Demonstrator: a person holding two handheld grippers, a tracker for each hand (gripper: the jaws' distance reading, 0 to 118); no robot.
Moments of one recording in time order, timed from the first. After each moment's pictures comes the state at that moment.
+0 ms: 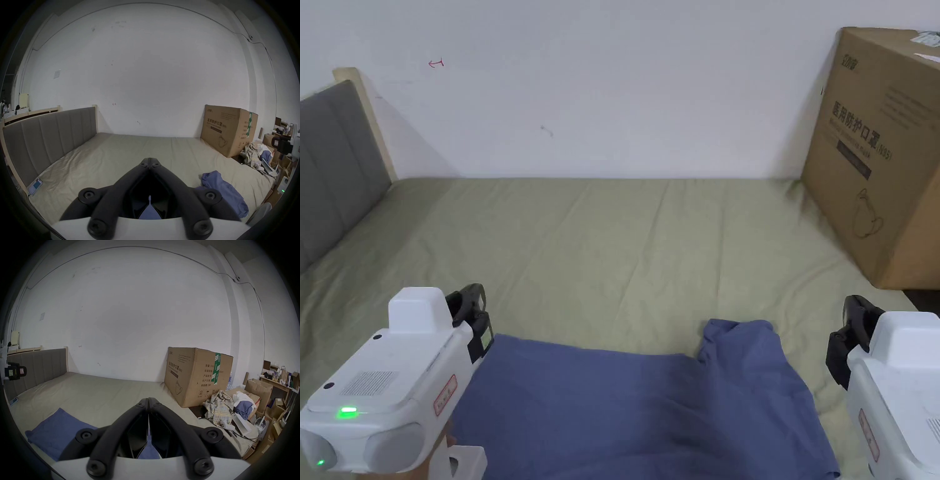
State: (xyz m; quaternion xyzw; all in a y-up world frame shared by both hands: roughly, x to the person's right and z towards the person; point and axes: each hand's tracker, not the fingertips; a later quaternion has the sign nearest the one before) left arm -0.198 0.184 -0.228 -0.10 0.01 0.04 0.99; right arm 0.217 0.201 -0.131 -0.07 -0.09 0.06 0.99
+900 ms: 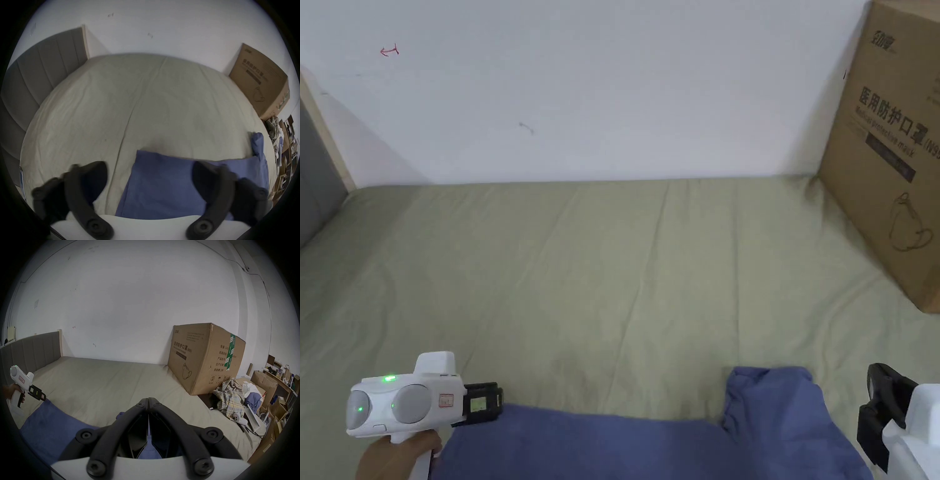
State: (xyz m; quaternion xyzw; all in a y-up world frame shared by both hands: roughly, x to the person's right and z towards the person) left arm -0.242 0.000 -0.507 -0.48 0.04 0.07 0.87; right arm 0.238 0.131 -0.264 -0.16 -0.09 0.05 0.98
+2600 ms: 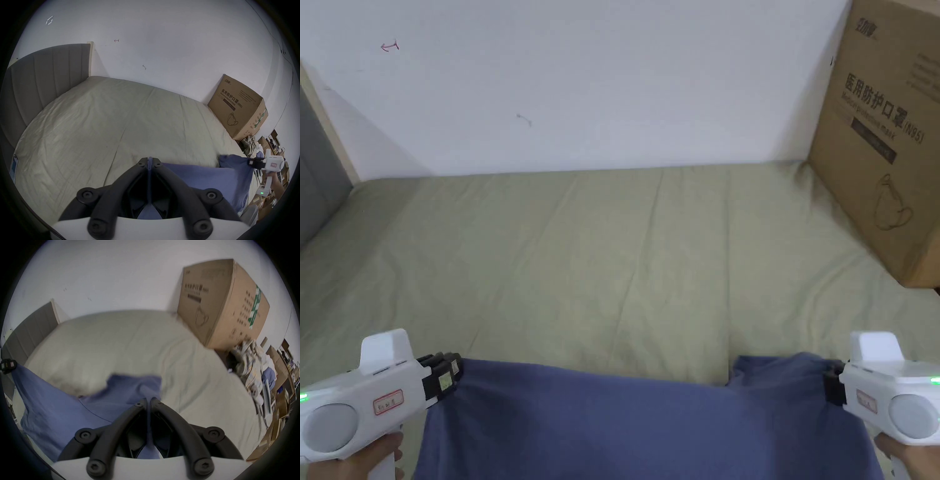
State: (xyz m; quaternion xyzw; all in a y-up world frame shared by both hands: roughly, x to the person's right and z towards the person) left arm -0.266 0.100 -0.394 -0.33 -0.02 0.14 0.93; right arm 0.311 0.071 -0.327 -0.37 -0.04 0.02 0.93
